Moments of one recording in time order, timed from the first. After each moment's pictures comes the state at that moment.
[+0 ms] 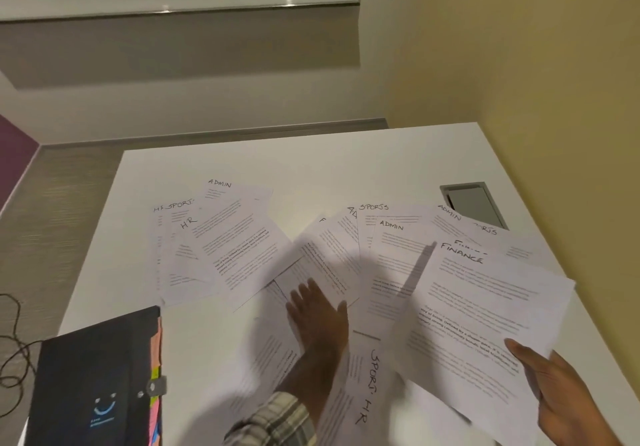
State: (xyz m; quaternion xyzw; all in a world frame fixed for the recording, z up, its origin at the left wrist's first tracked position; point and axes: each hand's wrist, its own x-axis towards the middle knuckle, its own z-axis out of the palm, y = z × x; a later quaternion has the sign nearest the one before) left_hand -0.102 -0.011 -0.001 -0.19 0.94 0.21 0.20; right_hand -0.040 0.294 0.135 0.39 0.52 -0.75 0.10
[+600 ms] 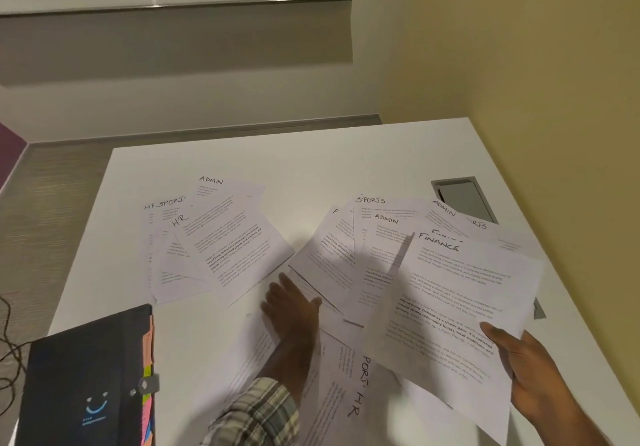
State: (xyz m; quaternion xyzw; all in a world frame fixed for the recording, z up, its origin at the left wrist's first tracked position) left_hand -0.117 -0.045 -0.007 -0.25 0.95 0.10 0.16; right_hand -0.052 0.289 0.122 0.42 0.55 -0.72 0.10
